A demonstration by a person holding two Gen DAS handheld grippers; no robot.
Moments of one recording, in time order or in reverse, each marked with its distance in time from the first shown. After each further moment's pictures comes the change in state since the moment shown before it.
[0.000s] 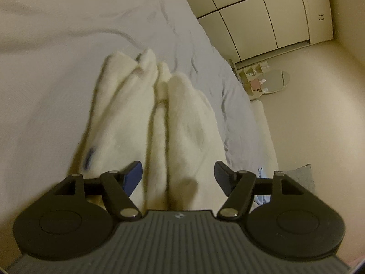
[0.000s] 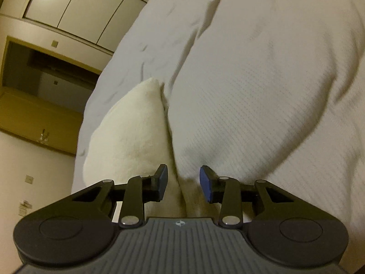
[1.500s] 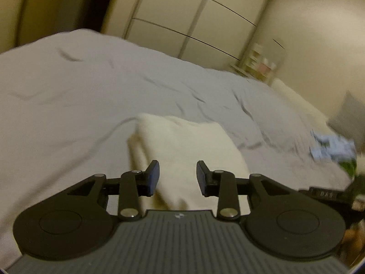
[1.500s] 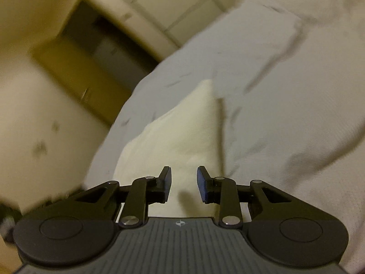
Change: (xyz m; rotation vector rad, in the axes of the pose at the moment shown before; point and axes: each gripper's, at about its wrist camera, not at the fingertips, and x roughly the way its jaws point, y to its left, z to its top) left arm -0.099 -0.061 -0.065 0.659 -0.222 0.314; right arm -0.026 0.070 -0.085 -0.555 -0.067 0.152
